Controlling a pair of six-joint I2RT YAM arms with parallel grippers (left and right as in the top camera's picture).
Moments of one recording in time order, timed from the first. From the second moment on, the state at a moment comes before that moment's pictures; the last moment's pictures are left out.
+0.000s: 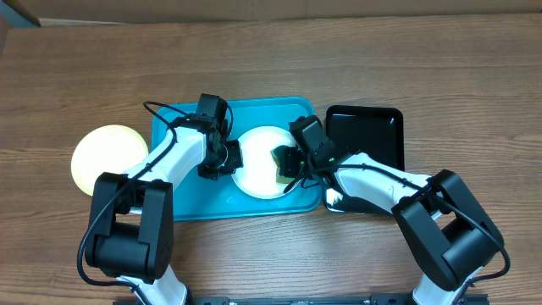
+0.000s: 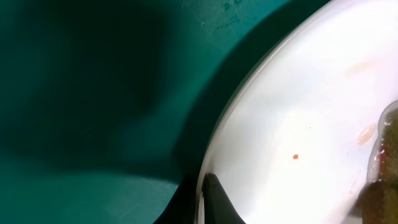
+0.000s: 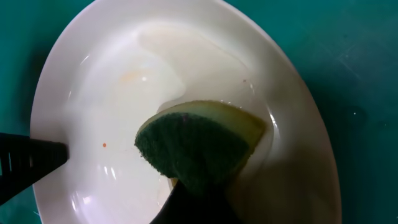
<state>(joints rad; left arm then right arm) -0.21 1.85 1.10 -0.70 0.17 -0.39 0.62 1.88 1.00 -0.12 -0.17 0.66</state>
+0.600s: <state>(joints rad) -0.21 1.85 1.10 -0.70 0.17 -0.39 0.72 1.88 0.99 -0.08 -0.09 0.80</state>
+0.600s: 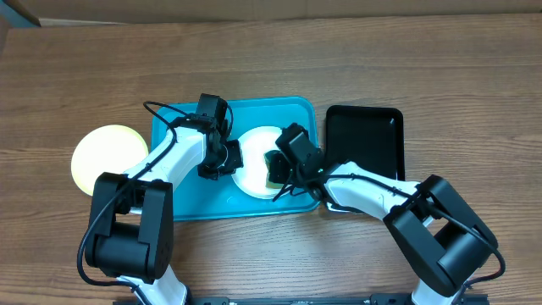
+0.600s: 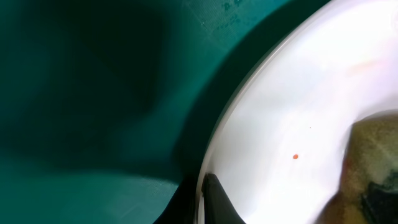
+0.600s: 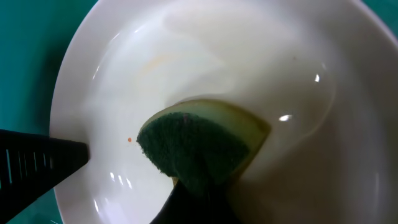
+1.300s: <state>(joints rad) -0.21 1.85 1.10 -0.70 0.17 -0.39 0.70 1.88 0.97 0.27 -0.26 0.91</state>
